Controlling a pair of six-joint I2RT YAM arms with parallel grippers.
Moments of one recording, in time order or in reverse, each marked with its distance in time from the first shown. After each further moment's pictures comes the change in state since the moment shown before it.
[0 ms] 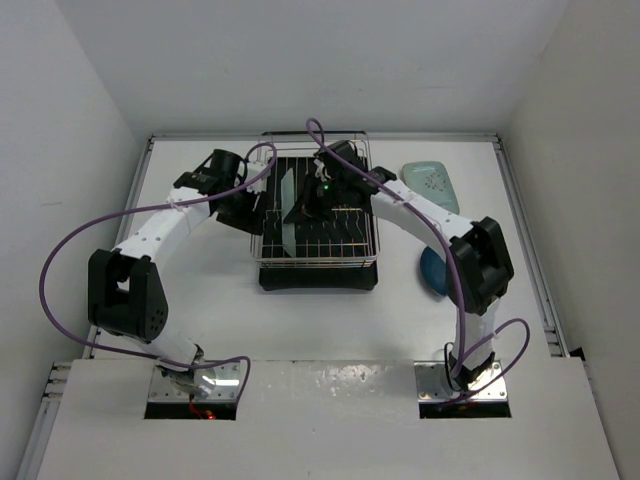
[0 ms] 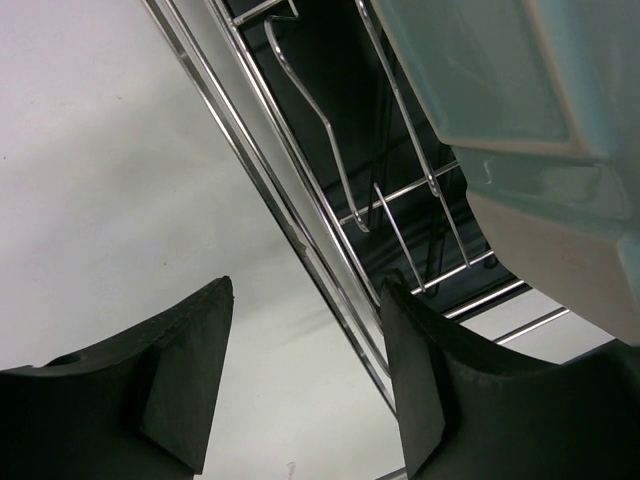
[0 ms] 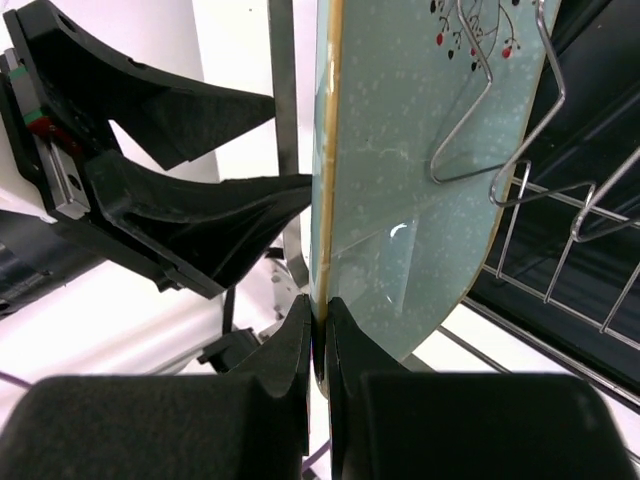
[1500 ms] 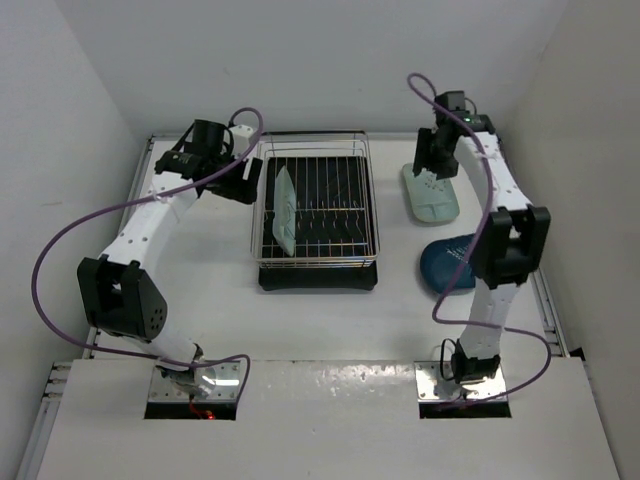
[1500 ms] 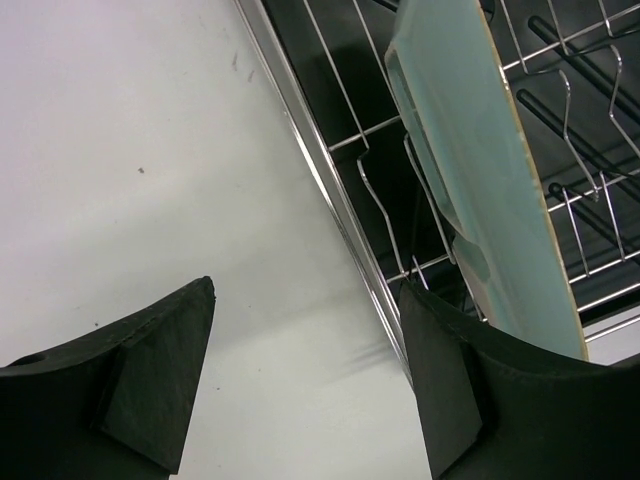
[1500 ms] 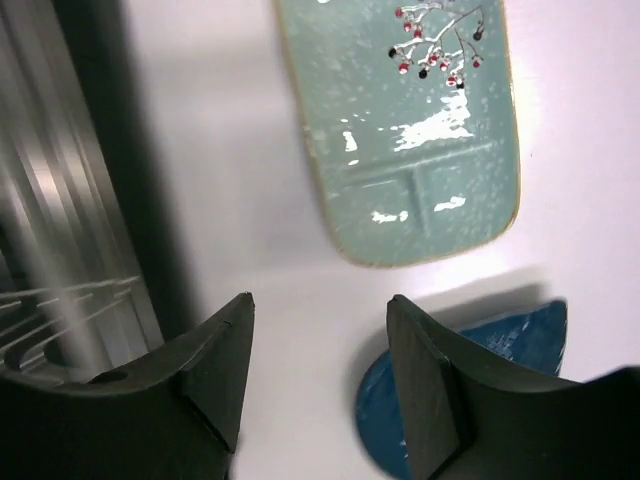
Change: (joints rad) left arm 0.050 -0.002 0.220 -0.021 -0.050 0.019; right arm -0.562 0.068 0.339 -0.518 0.517 -0.682
